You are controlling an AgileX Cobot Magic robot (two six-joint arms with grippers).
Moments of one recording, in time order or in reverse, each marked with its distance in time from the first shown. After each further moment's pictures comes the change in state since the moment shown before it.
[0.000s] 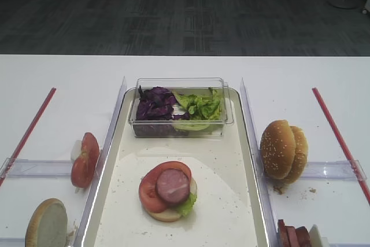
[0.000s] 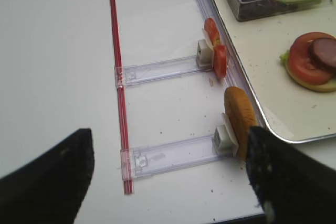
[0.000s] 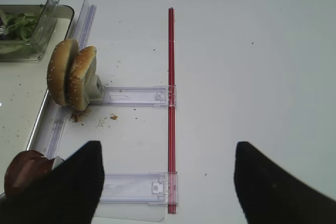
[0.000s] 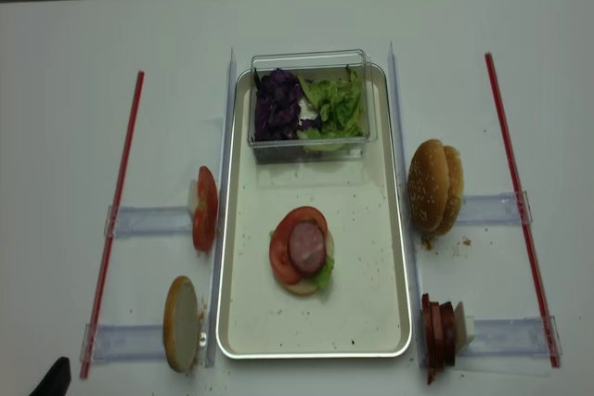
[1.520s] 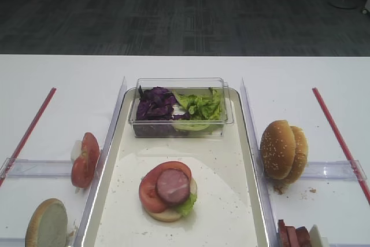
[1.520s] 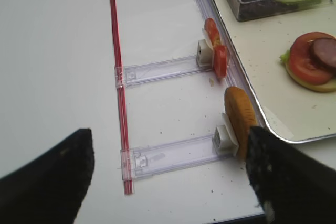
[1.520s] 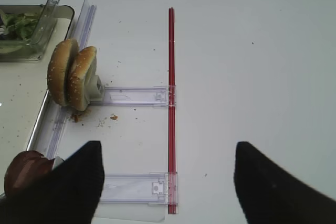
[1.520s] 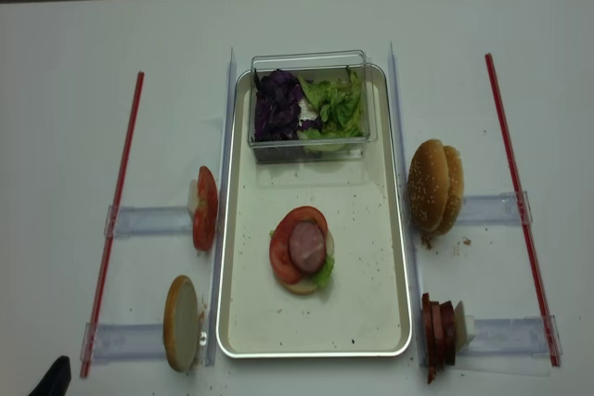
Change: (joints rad) left arm 0.000 0.000 0.000 0.000 0.000 0.000; right arm 0.000 0.000 0.000 0.000 0.000 0.002
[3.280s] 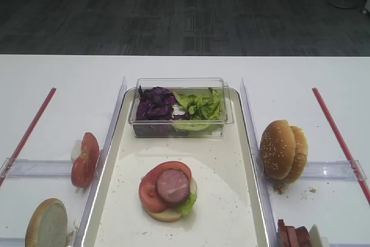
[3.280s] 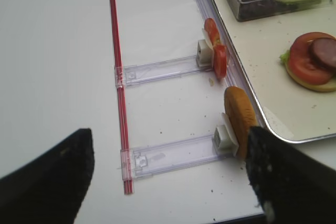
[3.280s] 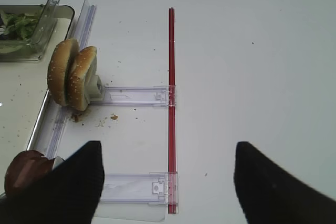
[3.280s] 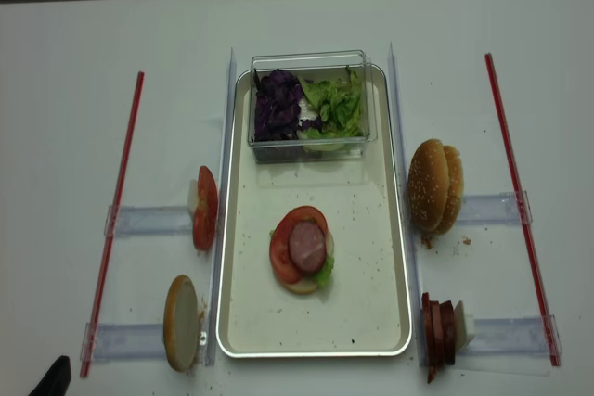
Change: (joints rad) left arm 0.000 0.000 0.000 0.000 0.000 0.000; right arm 0.000 0.000 0.000 0.000 0.000 0.000
